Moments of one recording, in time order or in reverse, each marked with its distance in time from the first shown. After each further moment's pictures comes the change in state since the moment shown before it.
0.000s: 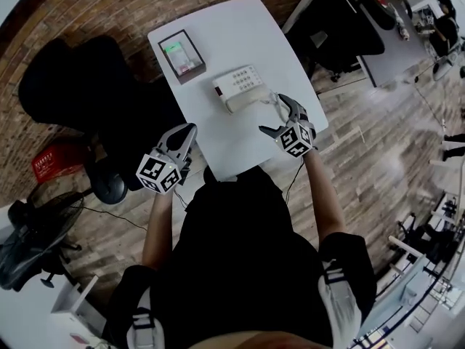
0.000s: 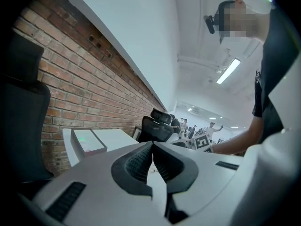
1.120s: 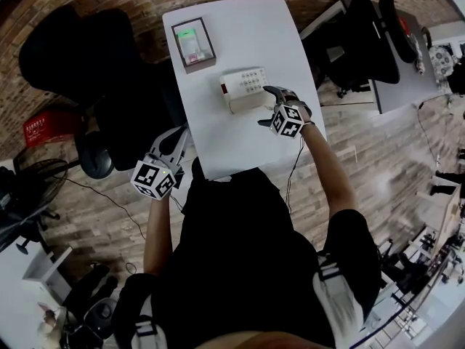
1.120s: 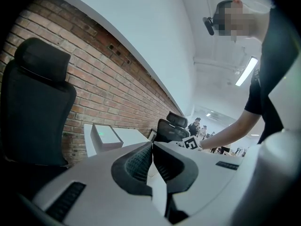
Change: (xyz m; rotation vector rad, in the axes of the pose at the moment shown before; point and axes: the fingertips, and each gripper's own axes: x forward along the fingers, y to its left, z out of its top) left arm -0.023 0.015 -0.023 -0.093 -0.055 0.219; right arm 0.092 -0.001 -0.022 -0.397 0.119 0.394
